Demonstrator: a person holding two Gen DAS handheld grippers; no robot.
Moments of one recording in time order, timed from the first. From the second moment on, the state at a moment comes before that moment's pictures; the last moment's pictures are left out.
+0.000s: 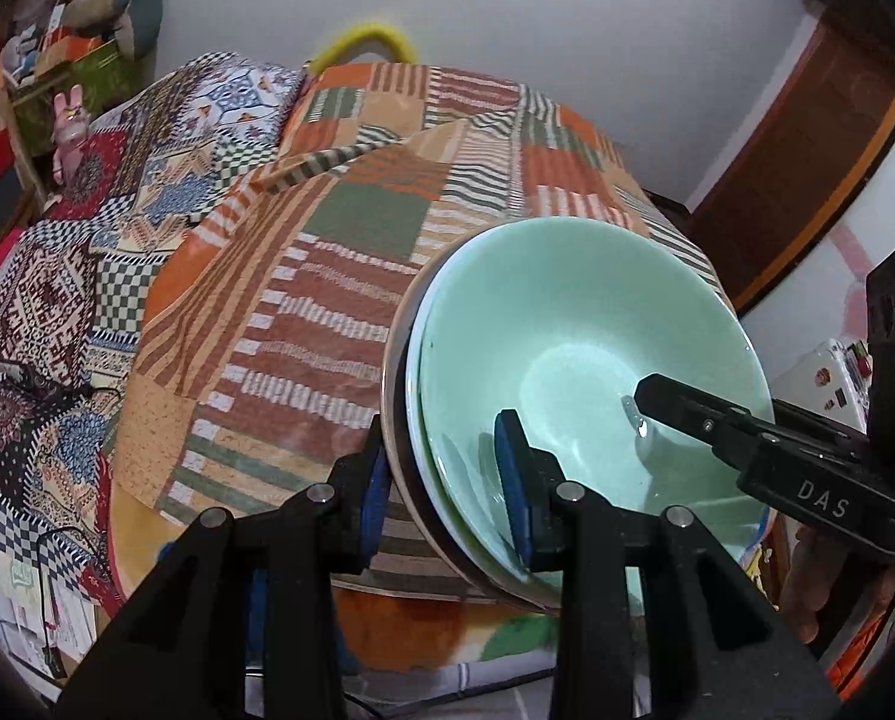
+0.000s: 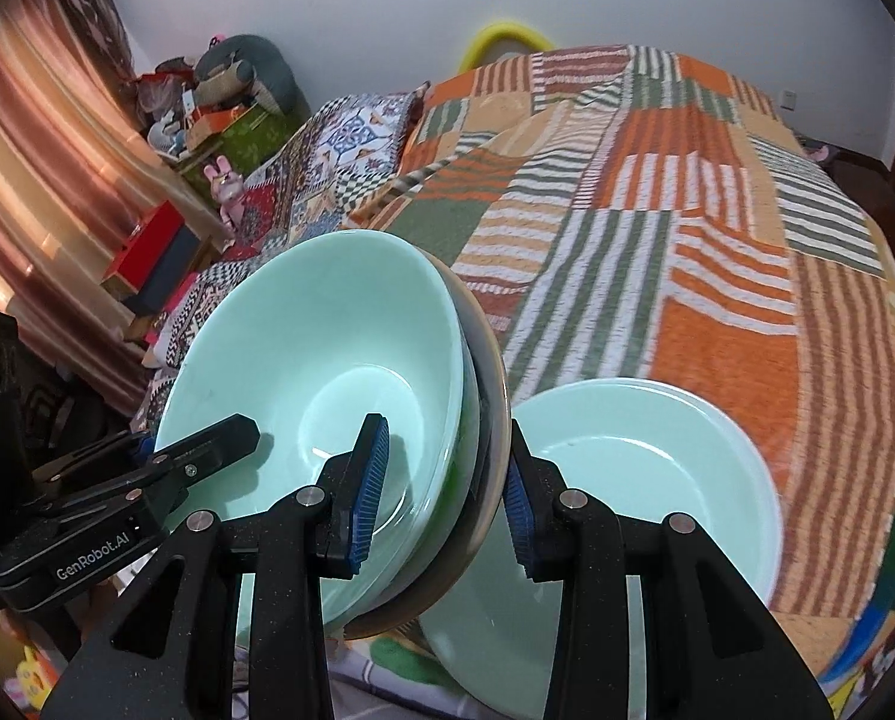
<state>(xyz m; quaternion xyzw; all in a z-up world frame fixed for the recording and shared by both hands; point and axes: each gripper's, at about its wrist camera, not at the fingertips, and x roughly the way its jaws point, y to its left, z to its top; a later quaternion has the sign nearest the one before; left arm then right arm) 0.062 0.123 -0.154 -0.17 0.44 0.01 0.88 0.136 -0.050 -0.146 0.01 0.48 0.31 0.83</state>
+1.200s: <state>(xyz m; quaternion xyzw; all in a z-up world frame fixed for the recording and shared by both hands) 0.099 0.019 -0.183 -0.09 0.51 -0.06 0.85 0.128 -0.152 -0.162 0.05 0.49 0.23 0.84</state>
